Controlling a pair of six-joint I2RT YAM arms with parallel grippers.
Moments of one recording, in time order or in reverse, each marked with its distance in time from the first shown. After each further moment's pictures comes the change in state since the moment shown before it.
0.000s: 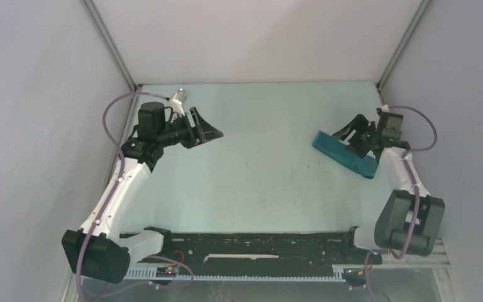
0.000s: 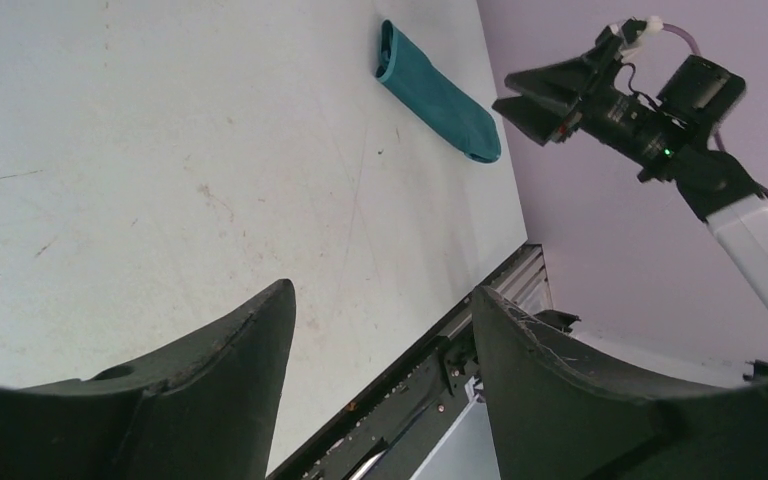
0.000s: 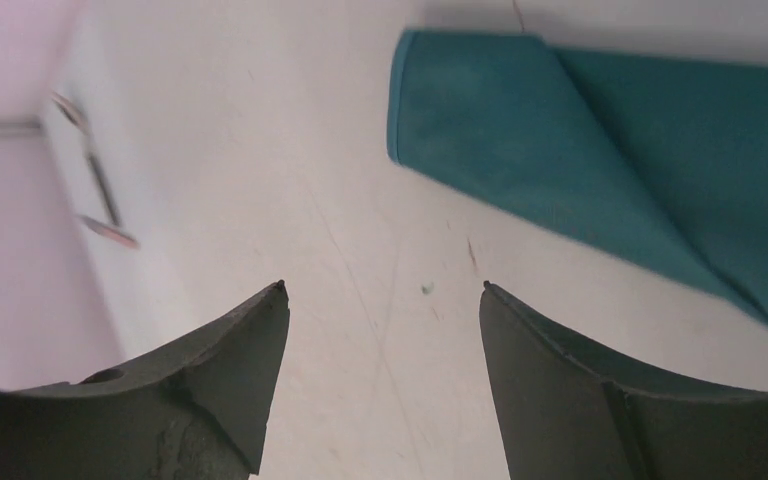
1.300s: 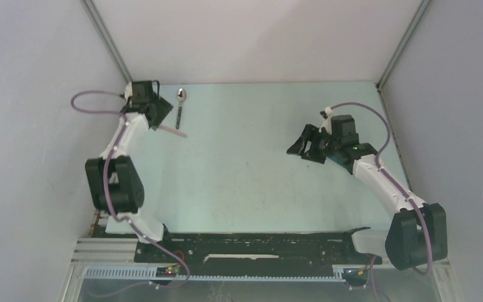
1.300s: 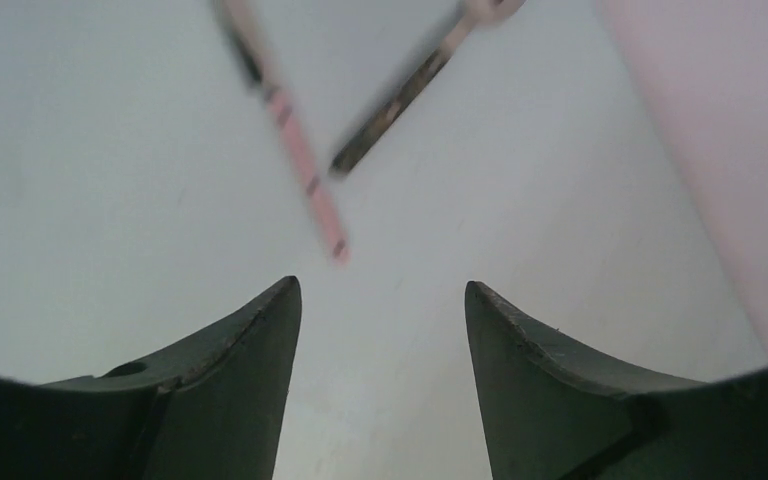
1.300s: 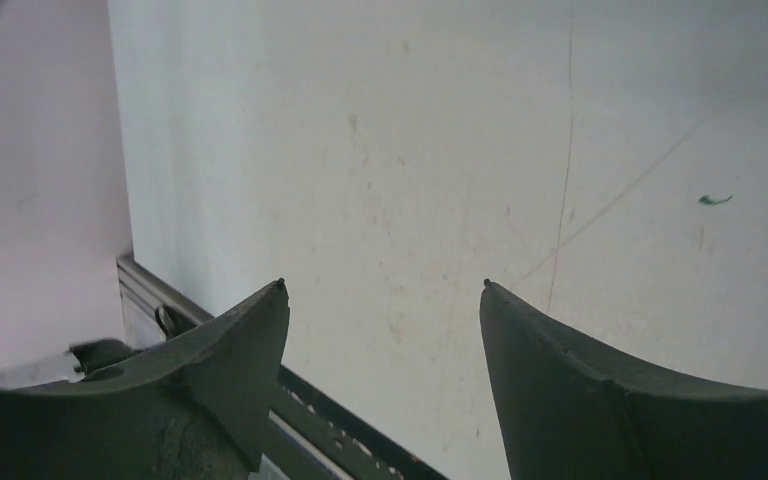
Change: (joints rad) left arm 0.265 0.437 0.161 -0.024 -0.754 -0.243; right arm 0.417 -0.080 -0.054 0.078 -0.064 0.039
